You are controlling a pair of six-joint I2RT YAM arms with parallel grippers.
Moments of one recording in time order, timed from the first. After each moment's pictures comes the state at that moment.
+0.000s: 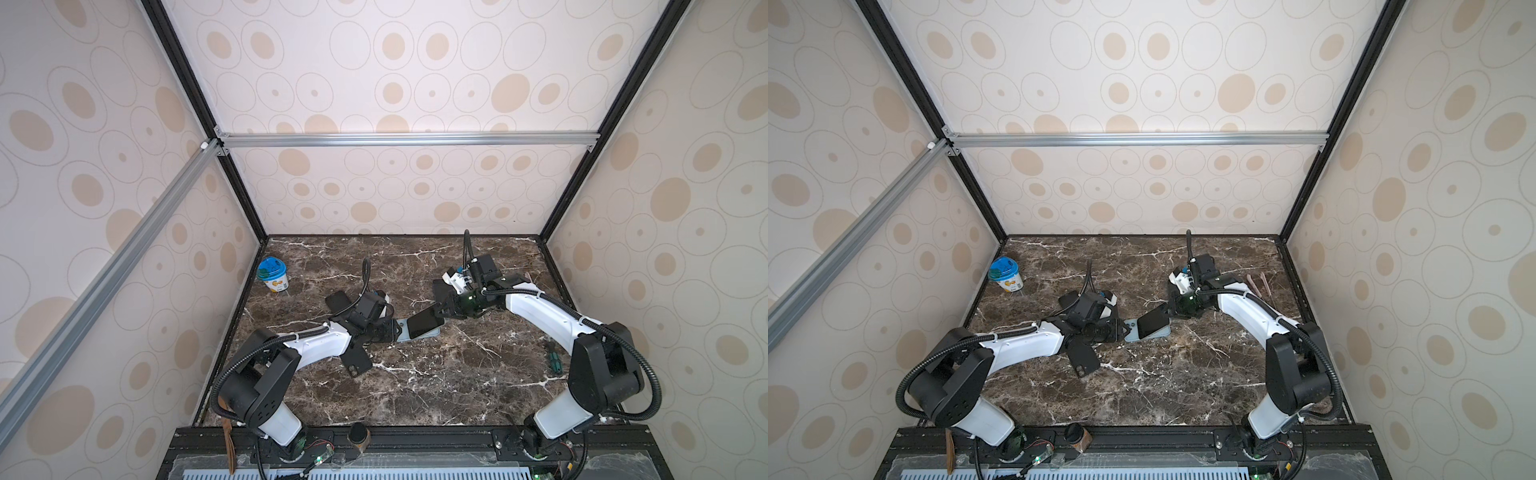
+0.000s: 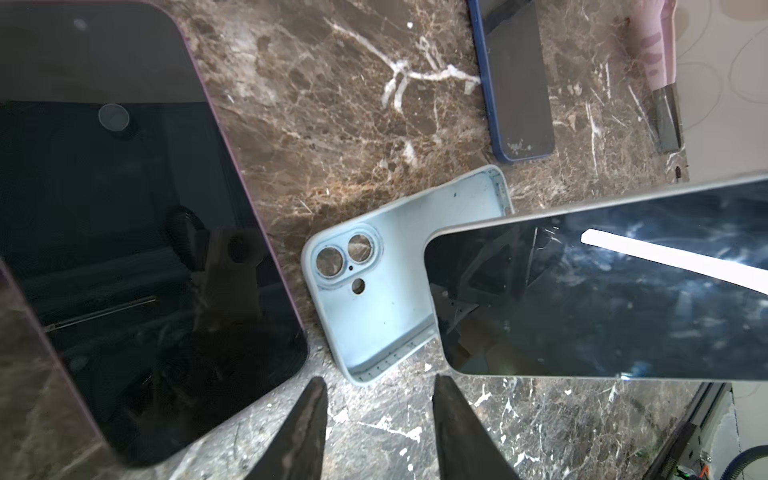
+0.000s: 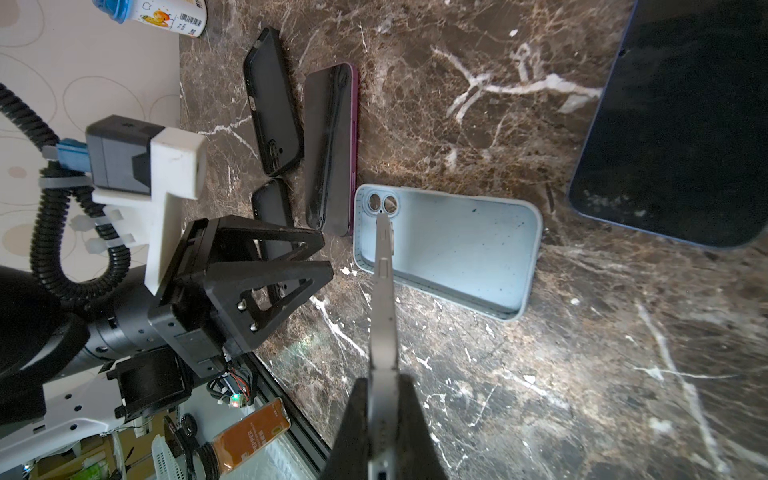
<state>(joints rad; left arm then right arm) -0.64 1.58 0.79 -0.06 0.20 -0.62 0.36 1.60 1.17 -0.68 -0.60 0.33</state>
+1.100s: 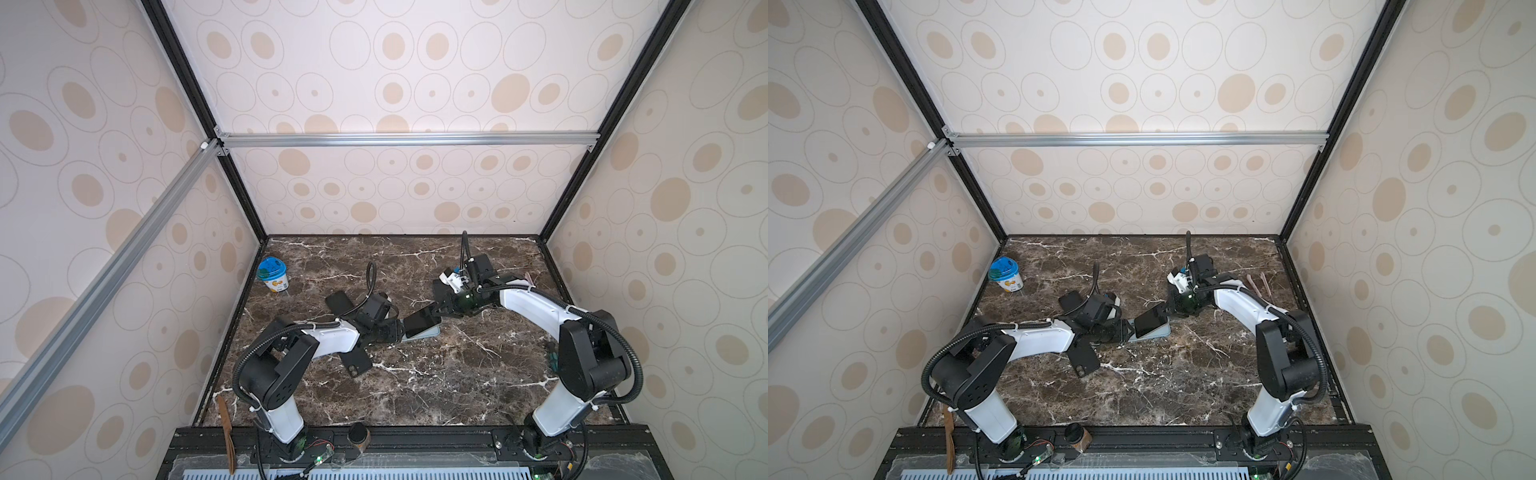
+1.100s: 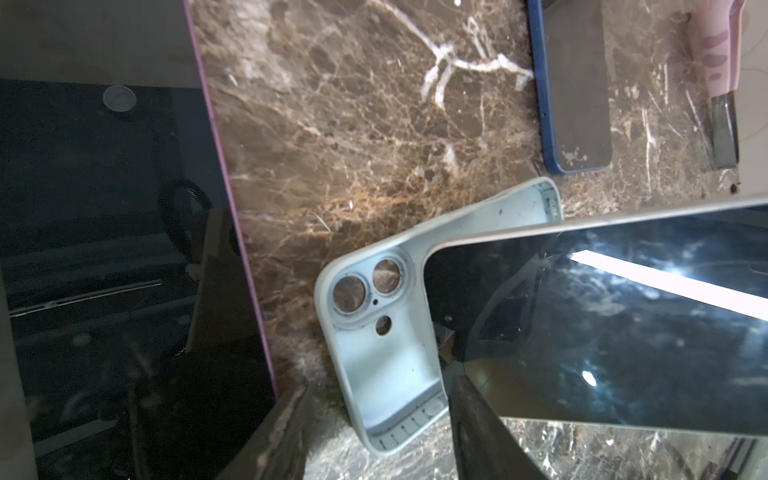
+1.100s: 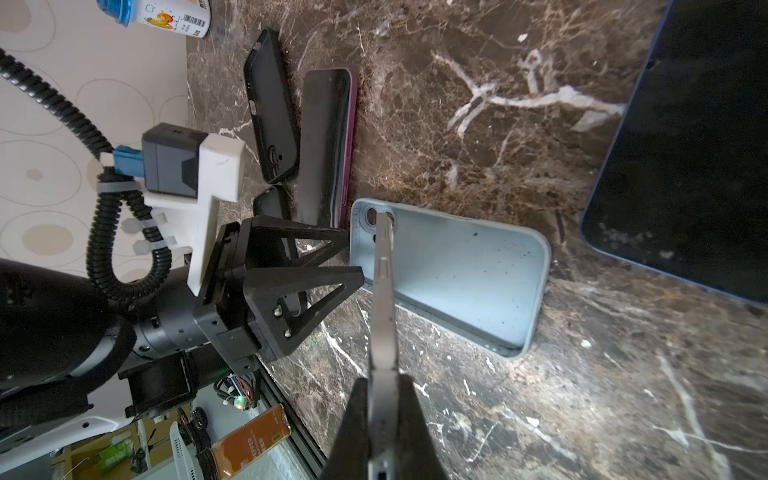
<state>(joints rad) -0.65 1.71 0.81 0.00 0.14 -0.65 0.34 1.70 1.18 -0.61 -0.67 0.32</state>
